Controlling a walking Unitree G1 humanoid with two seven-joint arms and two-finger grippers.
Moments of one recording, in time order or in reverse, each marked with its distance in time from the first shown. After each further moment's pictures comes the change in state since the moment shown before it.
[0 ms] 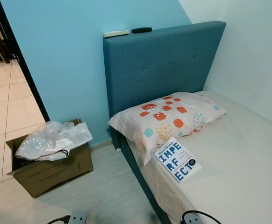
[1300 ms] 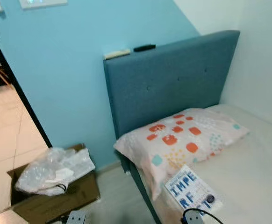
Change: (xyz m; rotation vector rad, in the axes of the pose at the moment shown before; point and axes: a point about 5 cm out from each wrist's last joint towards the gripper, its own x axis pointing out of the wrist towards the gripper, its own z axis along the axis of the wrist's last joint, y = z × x) left arm 0.001 0.004 0.009 0.028 -0.011 0.009; right arm 0.000 -0.005 0.007 0.116 -0.039 -0.009
